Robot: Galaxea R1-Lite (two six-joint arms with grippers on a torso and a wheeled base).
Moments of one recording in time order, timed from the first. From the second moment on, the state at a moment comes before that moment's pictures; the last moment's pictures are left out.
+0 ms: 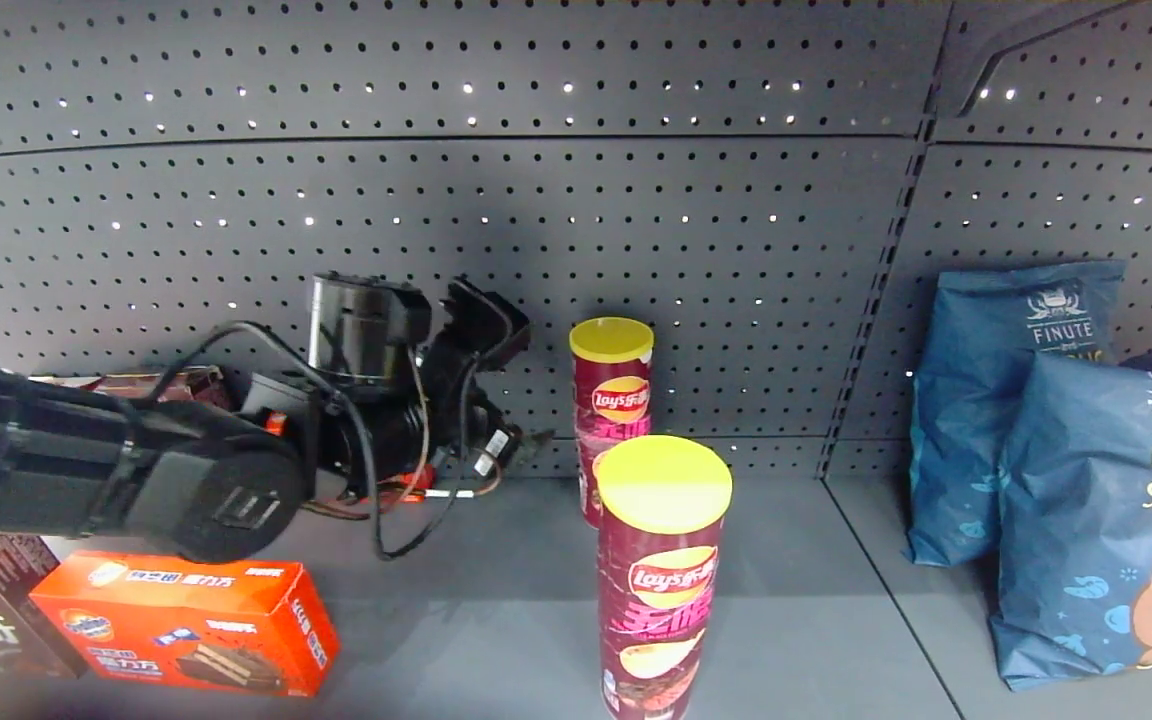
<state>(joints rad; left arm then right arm) -0.45 1.84 -1.03 -0.43 0.06 0.40 0.00 0.00 0.00 0.00 0.04 0.00</state>
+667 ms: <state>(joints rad) -0.37 1.21 -0.87 -0.28 0.12 0.37 0.00 0.00 0.00 0.00 0.04 0.00</state>
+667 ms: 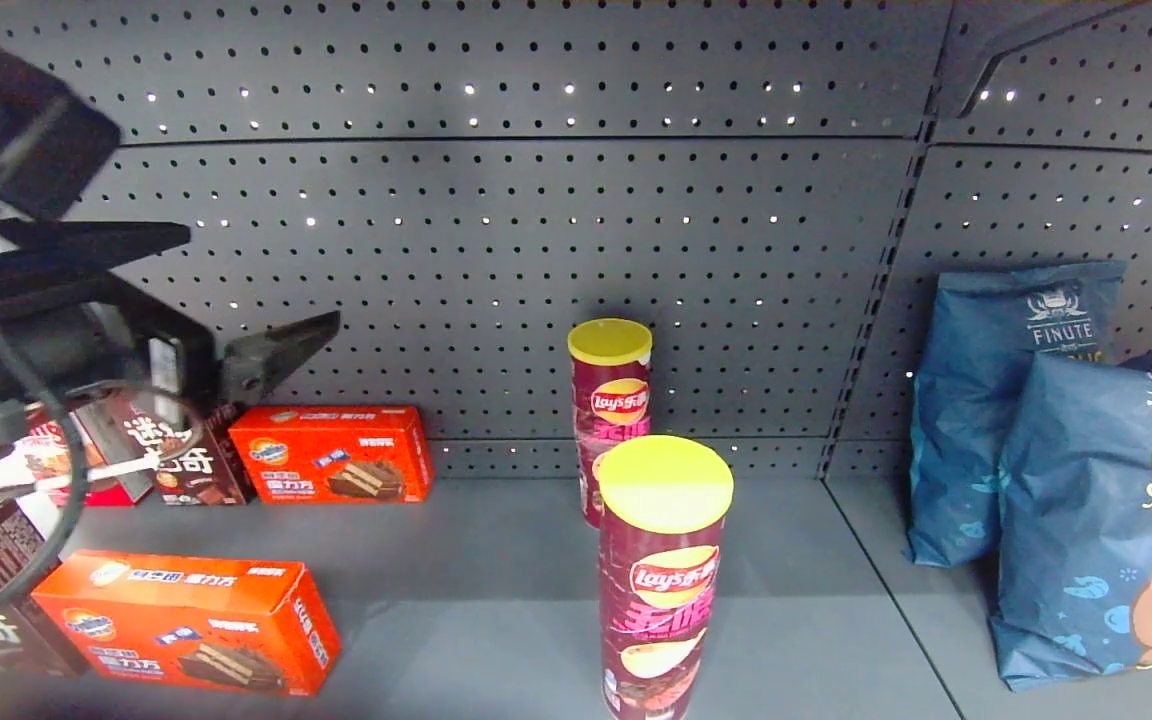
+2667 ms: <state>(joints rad) -0.36 0.46 -0.31 -0.04 0.16 0.39 0.74 1.28 -0.60 -0.16 -0.05 -0.08</state>
